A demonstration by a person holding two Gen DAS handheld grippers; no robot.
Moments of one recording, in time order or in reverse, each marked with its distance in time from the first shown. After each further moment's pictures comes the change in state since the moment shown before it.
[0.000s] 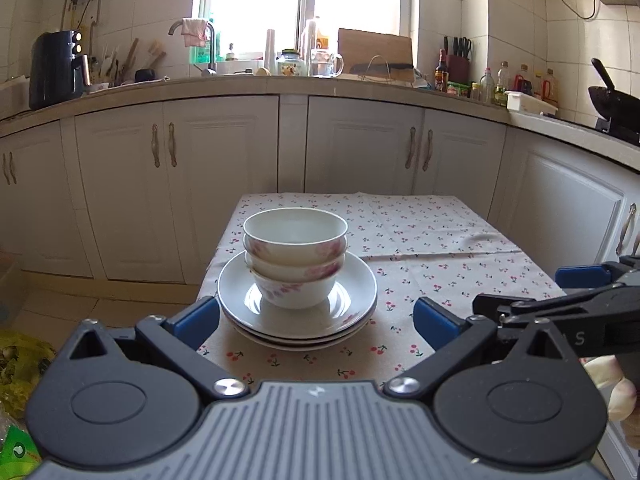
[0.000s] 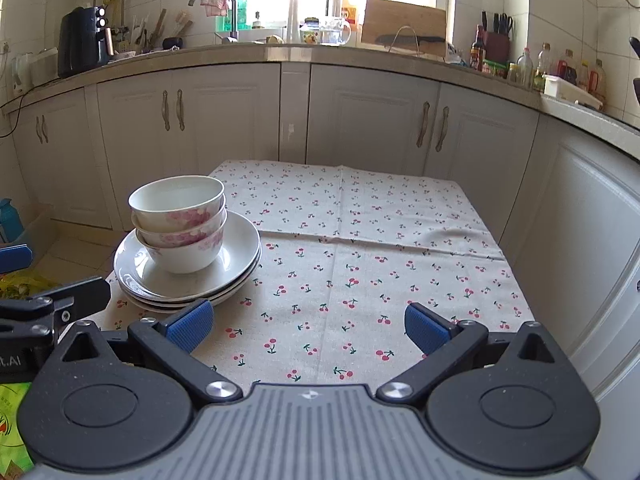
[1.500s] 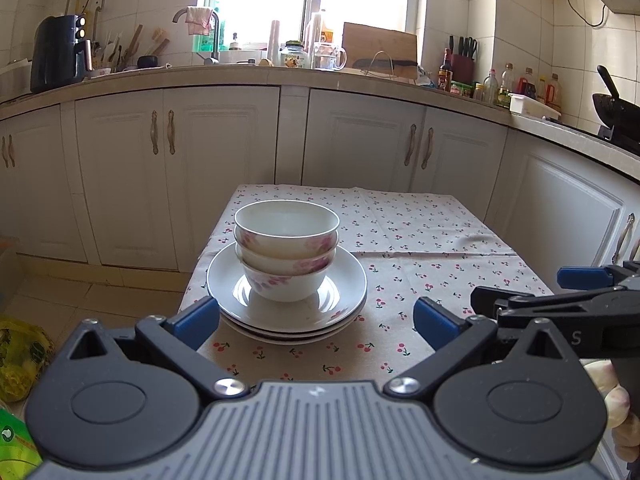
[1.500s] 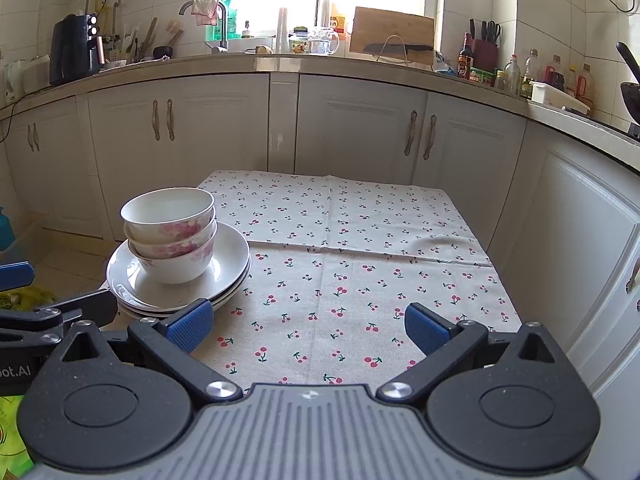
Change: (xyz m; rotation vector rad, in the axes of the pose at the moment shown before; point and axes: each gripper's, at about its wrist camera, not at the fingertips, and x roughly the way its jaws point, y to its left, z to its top) left arm 0.003 -0.006 0.001 -0.042 0.027 -0.006; right arm -0.005 -0.001 0.003 0.013 -0.018 -0.040
